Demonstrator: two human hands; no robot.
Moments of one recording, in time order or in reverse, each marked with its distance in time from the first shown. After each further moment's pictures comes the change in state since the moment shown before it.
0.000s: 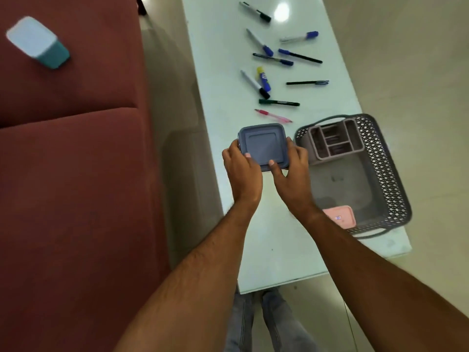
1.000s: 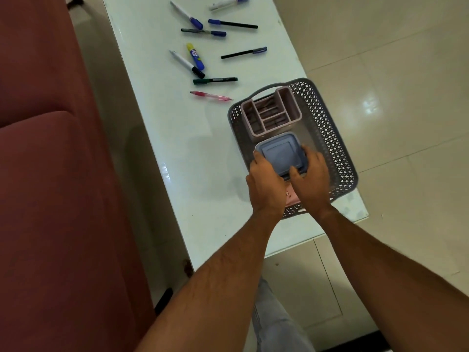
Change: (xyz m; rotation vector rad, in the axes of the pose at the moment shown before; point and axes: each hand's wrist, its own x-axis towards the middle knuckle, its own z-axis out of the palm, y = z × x) left_hand -0.146 0.046 0.144 0.342 -0.315 0.049; right_hand -0.032 0.153 -0.139 -0.109 0.067 0.260
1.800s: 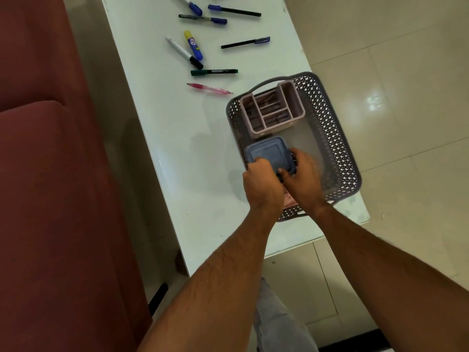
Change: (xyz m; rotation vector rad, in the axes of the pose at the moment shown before) left_hand 0.014 -0.001 0.009 0.236 -0.070 -0.110; right_hand 0.020 0.024 0.024 -0.058 -0.211 -0.013
